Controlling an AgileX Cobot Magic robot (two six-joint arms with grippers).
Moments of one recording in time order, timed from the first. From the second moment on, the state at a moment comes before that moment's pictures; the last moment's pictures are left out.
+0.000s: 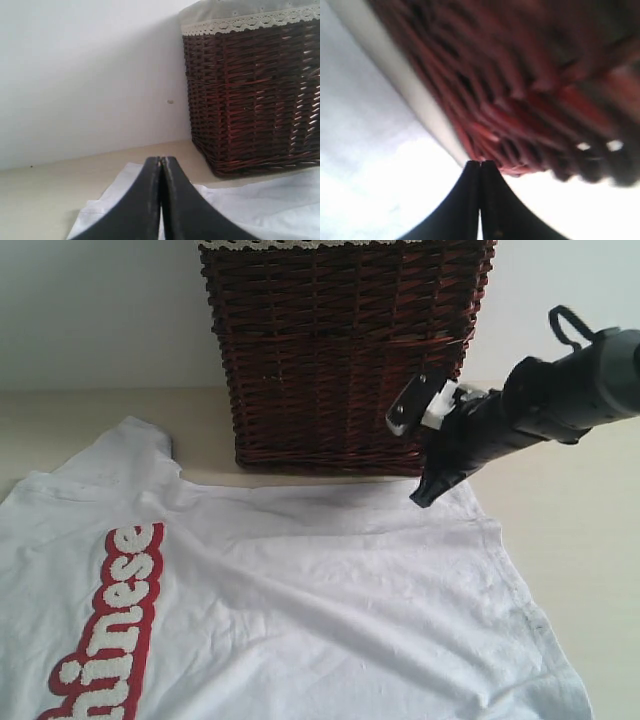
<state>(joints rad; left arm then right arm) -0.10 0.01 0.00 1.74 -0.12 -1.67 0.27 2.05 -1.19 0.47 0.13 -1.11</state>
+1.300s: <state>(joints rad) -0.10 0.01 0.00 1.74 -0.12 -1.67 0.06 1.88 -0.96 0.42 0.96 -1.70</state>
